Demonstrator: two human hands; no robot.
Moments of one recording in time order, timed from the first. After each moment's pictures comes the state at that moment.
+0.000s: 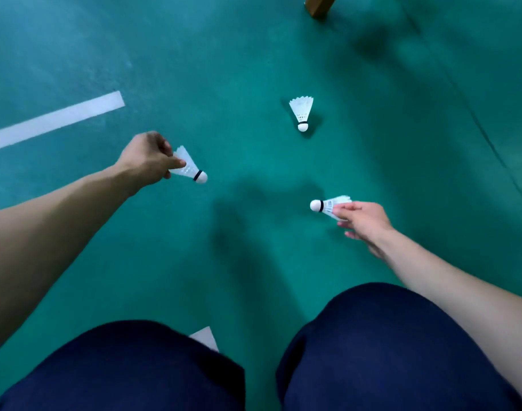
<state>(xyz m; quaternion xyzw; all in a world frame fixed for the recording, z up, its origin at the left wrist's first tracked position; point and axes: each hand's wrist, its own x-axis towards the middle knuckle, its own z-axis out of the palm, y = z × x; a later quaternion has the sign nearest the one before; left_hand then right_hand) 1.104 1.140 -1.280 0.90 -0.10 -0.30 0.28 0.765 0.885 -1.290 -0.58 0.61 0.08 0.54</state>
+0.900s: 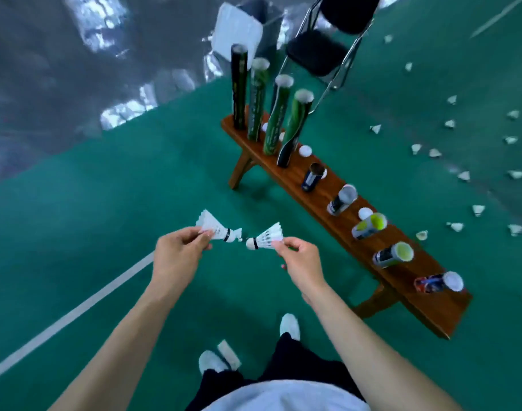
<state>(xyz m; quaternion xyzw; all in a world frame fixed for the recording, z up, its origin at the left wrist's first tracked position) 0.949 1.113 -0.455 0.77 -0.16 -0.35 0.52 0.747 0.985 -0.479 -0.56 0.57 -0.18 0.57</state>
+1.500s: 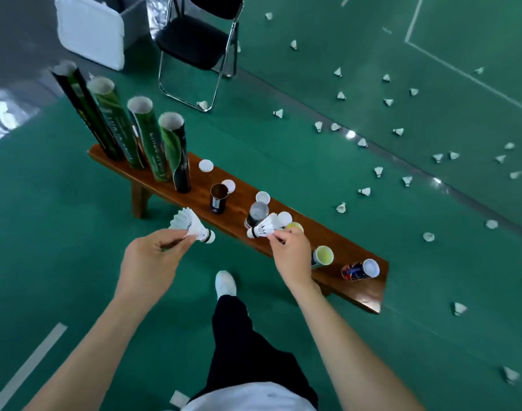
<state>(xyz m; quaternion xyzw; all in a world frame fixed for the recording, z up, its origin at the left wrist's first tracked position) 0.893 0.859 -0.460 0.75 -0.34 -0.40 0.41 0.639 0.760 -0.520 -0.66 0.69 -0.17 0.26</state>
